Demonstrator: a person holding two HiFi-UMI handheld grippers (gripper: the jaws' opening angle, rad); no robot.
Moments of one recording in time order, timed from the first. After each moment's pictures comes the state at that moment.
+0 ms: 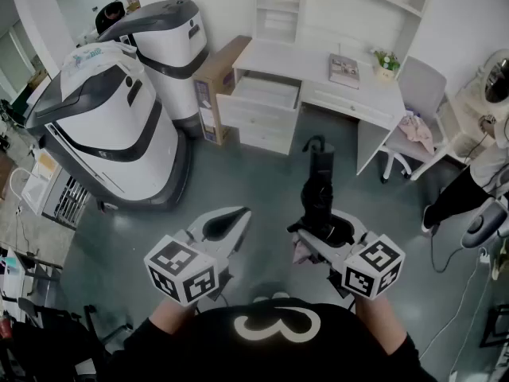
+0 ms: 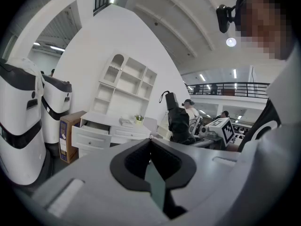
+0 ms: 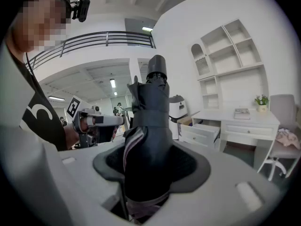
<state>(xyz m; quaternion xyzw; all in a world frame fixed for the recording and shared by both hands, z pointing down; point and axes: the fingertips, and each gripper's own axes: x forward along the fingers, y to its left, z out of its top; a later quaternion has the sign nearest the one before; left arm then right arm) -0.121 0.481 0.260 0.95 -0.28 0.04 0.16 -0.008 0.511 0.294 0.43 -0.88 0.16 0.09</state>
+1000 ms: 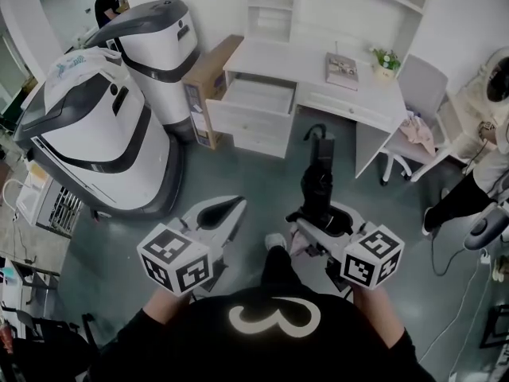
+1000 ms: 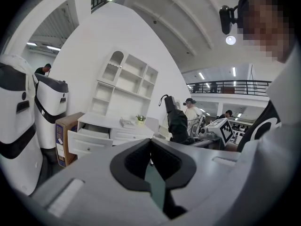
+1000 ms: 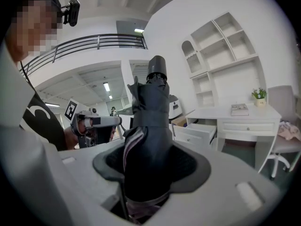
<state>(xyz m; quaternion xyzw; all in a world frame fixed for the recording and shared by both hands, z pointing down) -0.091 0.398 0.277 0.95 -0.28 0.05 0.15 0.029 0.429 0.320 0.44 -0.87 0.19 0.07</state>
